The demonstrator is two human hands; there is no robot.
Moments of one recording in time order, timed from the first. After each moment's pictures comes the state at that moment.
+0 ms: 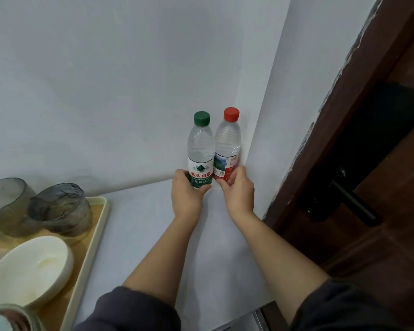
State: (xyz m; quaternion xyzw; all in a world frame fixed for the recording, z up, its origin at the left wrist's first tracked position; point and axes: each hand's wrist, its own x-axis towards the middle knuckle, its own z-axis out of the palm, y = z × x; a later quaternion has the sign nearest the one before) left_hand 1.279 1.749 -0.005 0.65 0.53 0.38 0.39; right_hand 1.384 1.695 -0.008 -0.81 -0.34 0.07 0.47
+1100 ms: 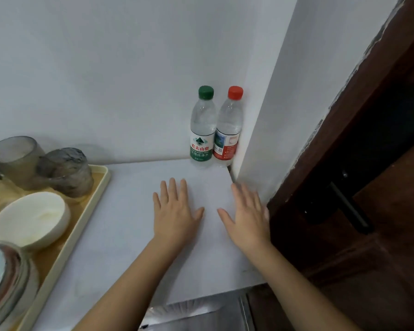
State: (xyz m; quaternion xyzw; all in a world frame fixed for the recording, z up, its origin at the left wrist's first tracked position) left_hand 1.238 1.676 -0.006 0.82 0.56 0.05 0.13; right_hand 1.381 1.596 0.000 -0.84 -0.51 0.10 0.13
